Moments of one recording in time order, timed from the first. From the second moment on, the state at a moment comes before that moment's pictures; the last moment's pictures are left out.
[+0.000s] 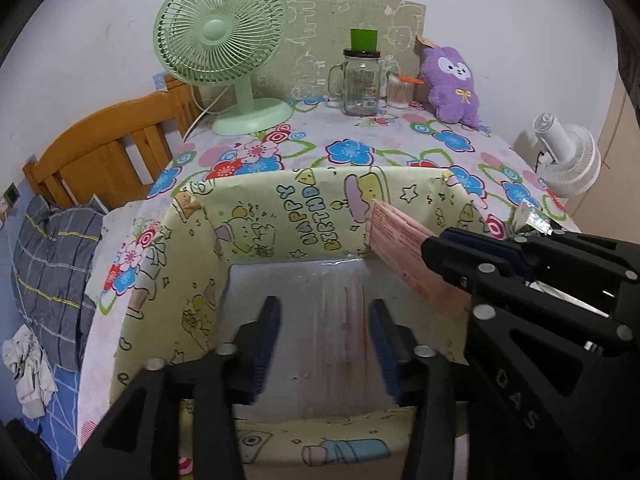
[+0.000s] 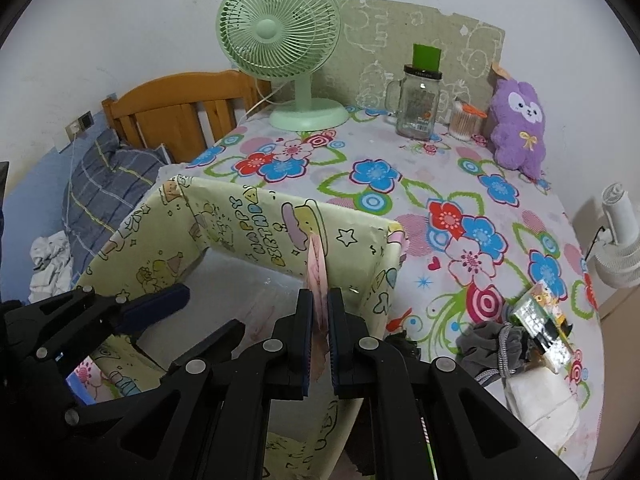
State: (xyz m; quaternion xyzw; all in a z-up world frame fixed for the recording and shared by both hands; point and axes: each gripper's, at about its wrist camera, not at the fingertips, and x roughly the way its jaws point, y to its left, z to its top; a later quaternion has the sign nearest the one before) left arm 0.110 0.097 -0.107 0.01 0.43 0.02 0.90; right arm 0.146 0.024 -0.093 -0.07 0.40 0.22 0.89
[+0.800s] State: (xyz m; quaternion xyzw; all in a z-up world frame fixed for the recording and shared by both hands) left arm 0.080 0.091 -0.068 0.02 0.38 0.05 0.92; right arm 0.116 0.020 -0.052 -0.06 0.35 0.24 0.90
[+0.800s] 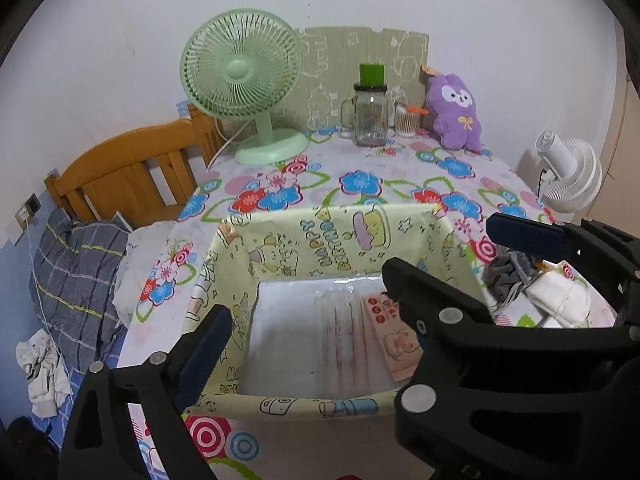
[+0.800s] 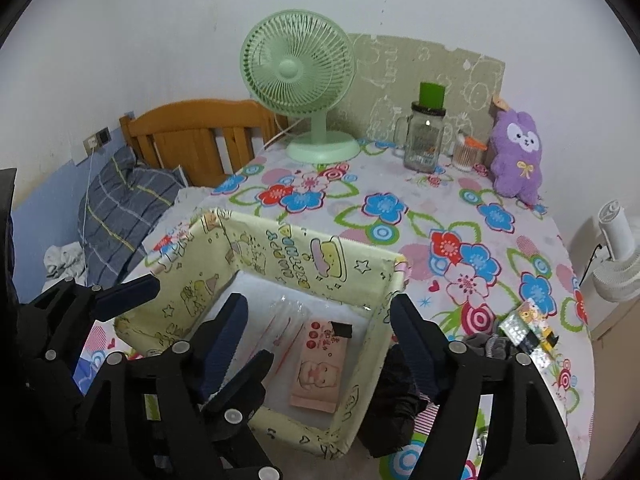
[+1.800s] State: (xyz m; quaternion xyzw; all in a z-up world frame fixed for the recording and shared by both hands) left arm 0.038 0.026 -0.012 0.00 0.31 0.04 0.95; right arm 0.065 -0.056 0.004 -0.02 0.28 0.18 0.94
